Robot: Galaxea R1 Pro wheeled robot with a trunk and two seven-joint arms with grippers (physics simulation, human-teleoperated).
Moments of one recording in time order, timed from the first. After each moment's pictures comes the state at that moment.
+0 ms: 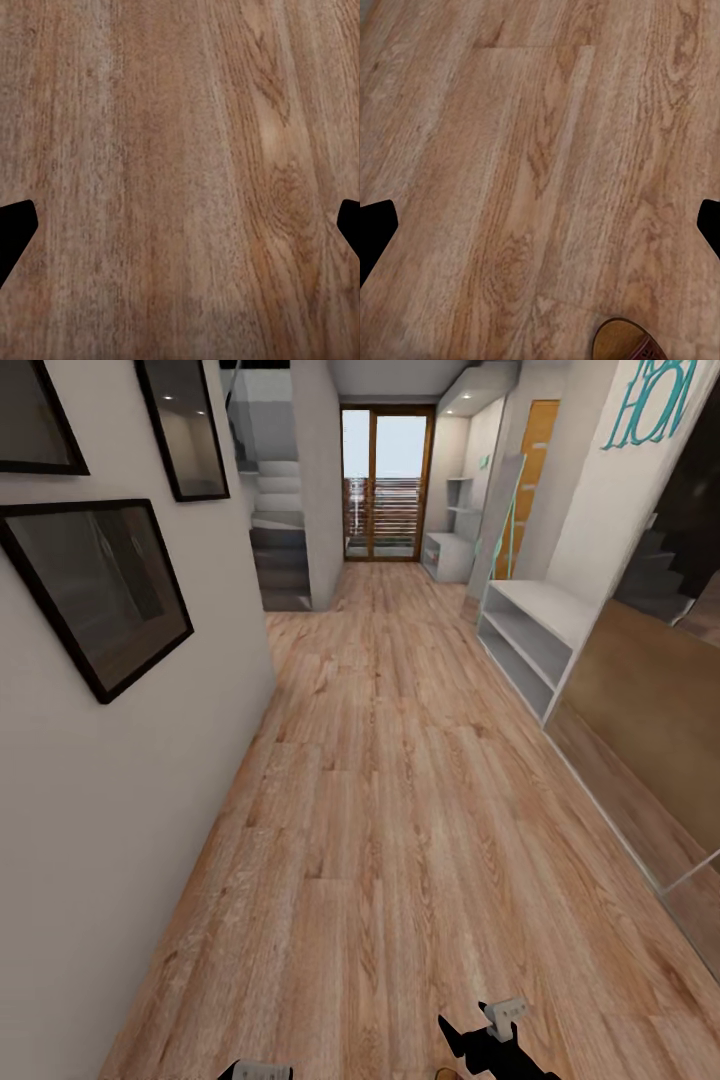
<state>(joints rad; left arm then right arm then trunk) -0.14 -0.07 -0.07 -0.52 -0.04 -0.29 0.00 -0.48 -0.07 -0.50 -0.04 0.40 -0.55 0.52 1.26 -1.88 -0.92</state>
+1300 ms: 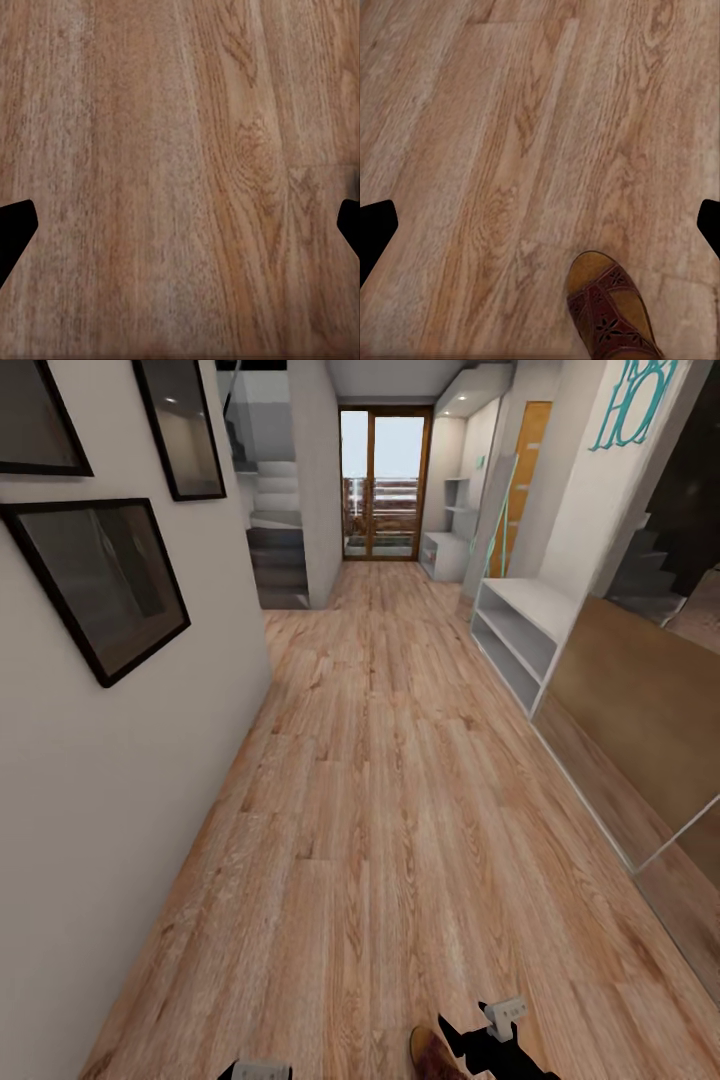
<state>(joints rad) -0.14 -0.07 -0.06 -0.52 -0.04 -0.29 0.00 -0.48 -0.07 -0.50 -0.04 0.40 -0.55 0.52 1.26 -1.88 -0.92</state>
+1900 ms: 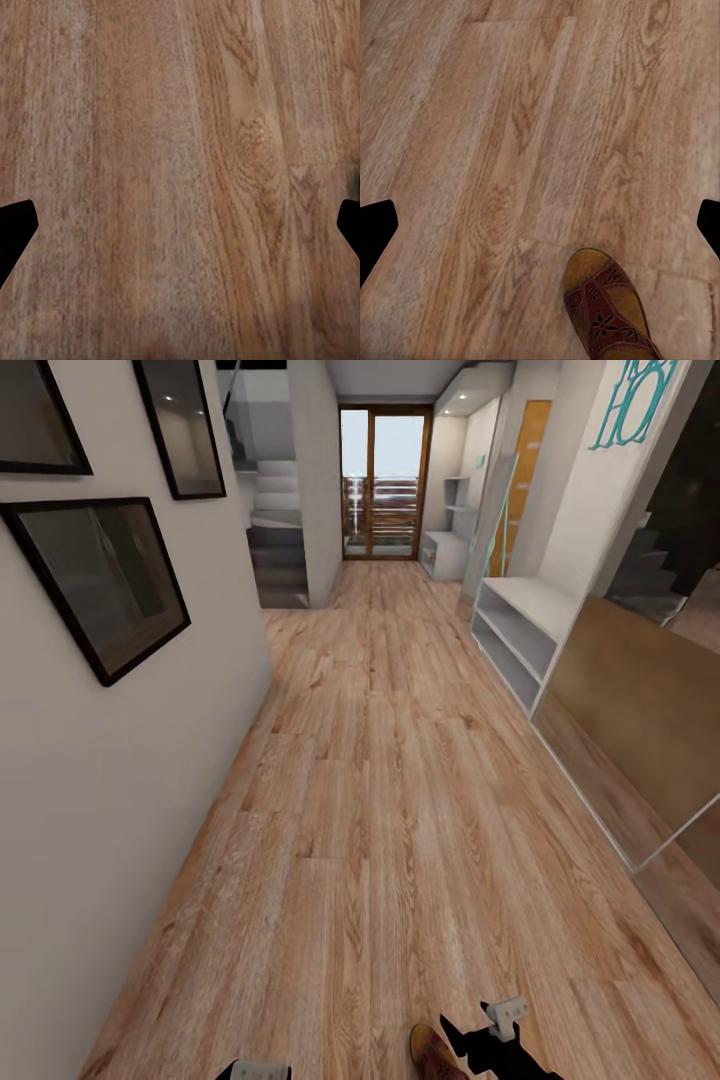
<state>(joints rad) -0.14 -0.07 -0.06 -0.52 -0.04 -0.29 -0.01 -0.48 -0.07 -0.51 -0.04 0.40 -0.55 0.52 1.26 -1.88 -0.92</state>
